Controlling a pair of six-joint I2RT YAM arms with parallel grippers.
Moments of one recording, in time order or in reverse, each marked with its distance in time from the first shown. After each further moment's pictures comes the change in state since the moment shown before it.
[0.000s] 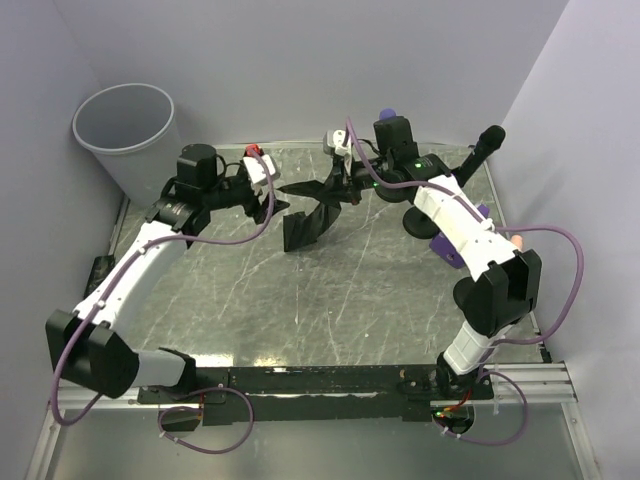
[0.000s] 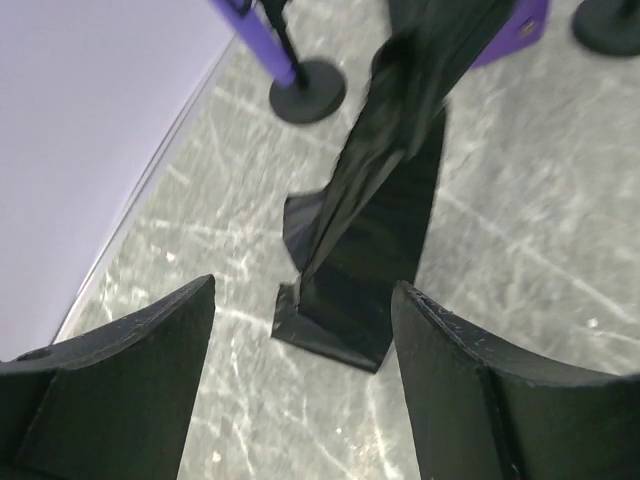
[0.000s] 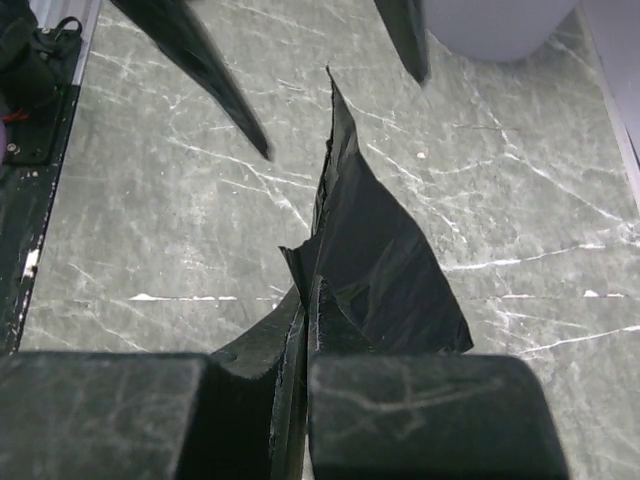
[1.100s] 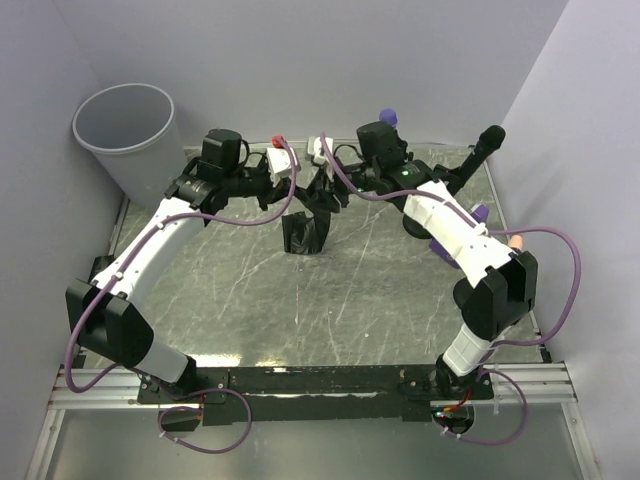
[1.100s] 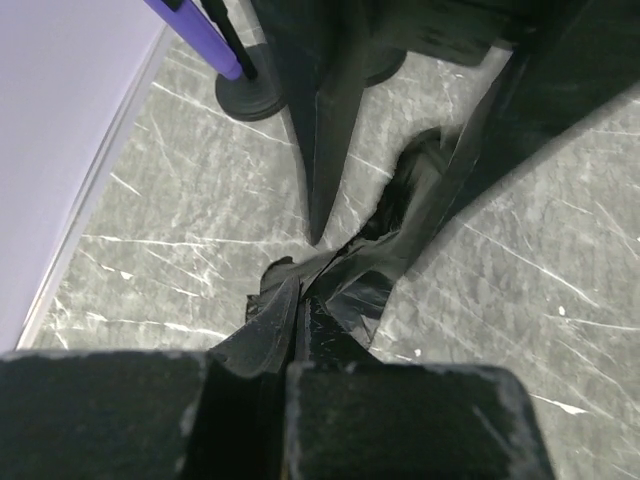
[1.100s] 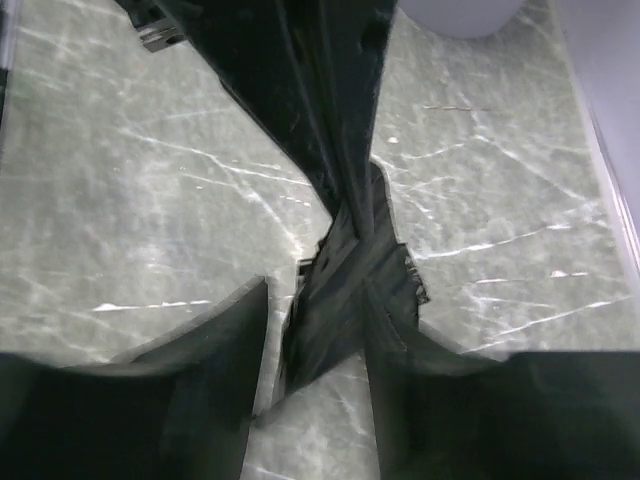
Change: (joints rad) left arm -0.063 0.186 0.203 -0.176 0.003 0.064; right arm 0.089 -0.012 -0.007 0.042 0.192 0.026
